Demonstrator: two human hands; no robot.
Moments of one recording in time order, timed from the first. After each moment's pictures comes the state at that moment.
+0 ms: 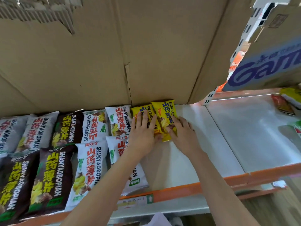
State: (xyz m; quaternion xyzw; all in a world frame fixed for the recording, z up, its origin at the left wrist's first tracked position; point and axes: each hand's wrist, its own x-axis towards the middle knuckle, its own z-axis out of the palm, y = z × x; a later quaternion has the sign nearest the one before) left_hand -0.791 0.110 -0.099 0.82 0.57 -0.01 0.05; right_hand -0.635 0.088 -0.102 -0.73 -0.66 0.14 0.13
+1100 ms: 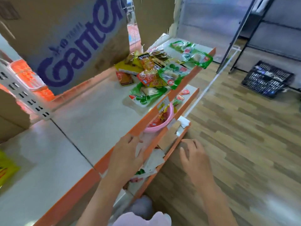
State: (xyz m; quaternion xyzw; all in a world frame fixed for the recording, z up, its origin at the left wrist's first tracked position) left_hand -0.449 -0.070 -0.087 0.92 0.29 0.12 0.23; right_hand -0.321 -0.232 -0.117 -0.91 -0.30 0.02 0.29
